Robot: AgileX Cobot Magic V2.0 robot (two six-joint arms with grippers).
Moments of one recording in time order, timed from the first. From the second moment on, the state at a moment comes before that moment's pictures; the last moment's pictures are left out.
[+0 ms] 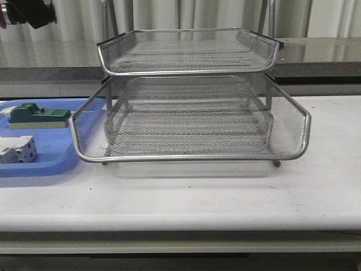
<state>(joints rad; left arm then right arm) -0.17 1.81 -1.87 -0.13 1.25 0.84 -0.04 0.54 -0.72 0.28 1.00 -0.24</state>
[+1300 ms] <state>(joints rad) -0.71 1.90 -1.65 -0.11 1.02 0.75 -0.04 0.54 -0.72 0.28 1.00 -0.24</state>
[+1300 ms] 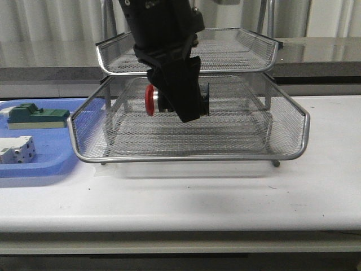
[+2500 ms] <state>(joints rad) -0.54 1.69 -1.73 -0.10 1.24 0.42 -0.04 0.54 -0.72 0.28 1.00 -0.24</state>
